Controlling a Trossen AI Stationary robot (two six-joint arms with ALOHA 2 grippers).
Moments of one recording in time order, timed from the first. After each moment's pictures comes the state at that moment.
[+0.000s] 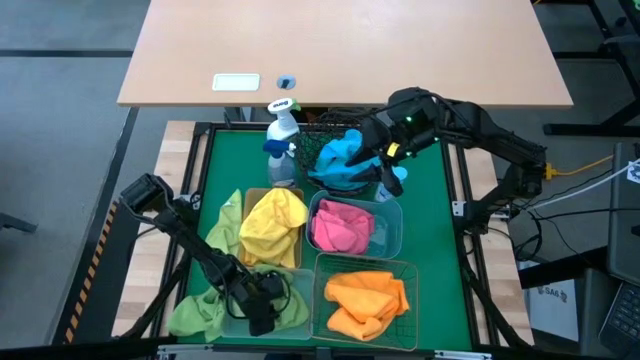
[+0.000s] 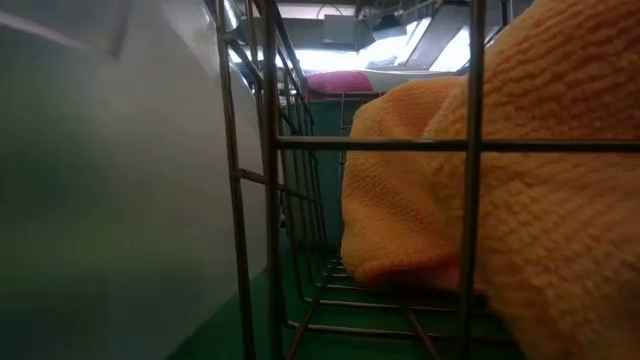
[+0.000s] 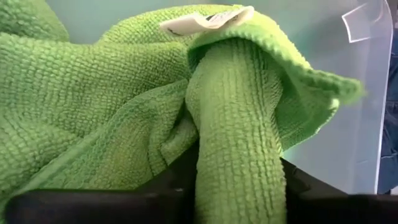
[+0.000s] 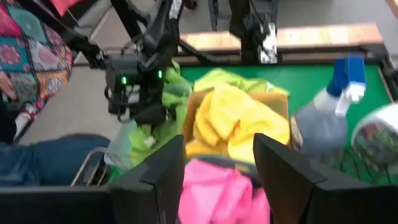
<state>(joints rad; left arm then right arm) -0.71 1.76 0.90 -0.06 -0.10 -1.09 -0.16 1.57 2.01 -1.04 -0.43 -0.06</state>
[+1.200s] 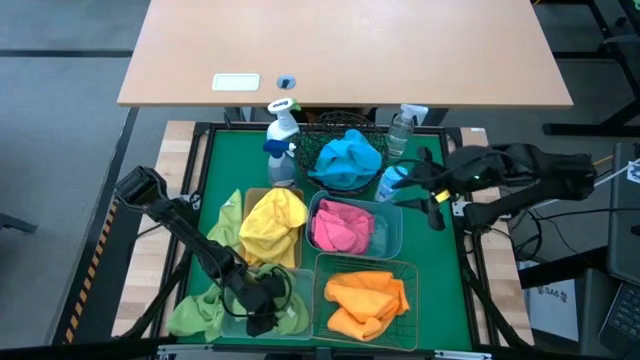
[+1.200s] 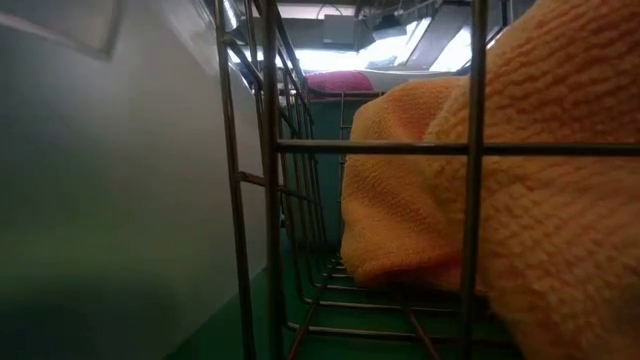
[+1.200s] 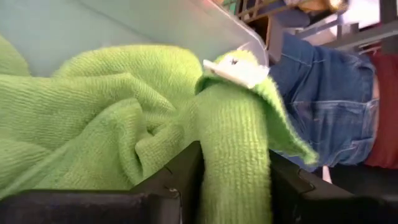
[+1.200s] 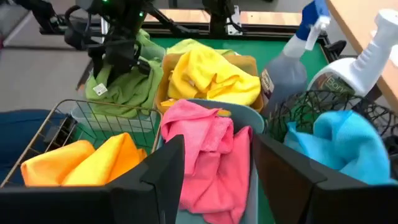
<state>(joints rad) -0.68 1.67 0.90 0.04 0.03 -1.09 0.16 1.08 1.43 -0.93 0.06 0.05</state>
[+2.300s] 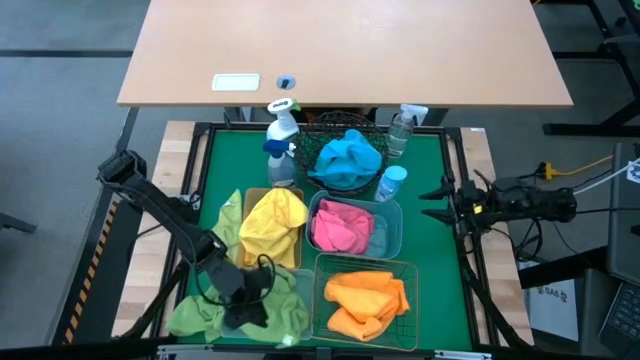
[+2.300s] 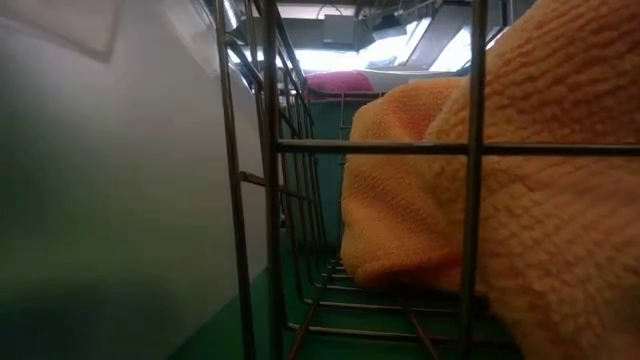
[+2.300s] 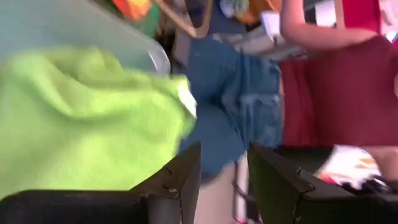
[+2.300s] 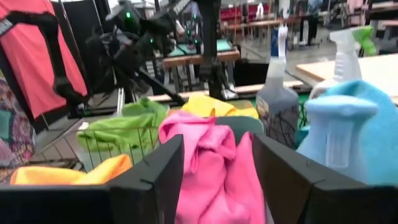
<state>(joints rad) -0.69 1.42 0.90 -0.02 0.10 -1.16 0.16 0.01 0.33 -0.35 0.09 0.13</state>
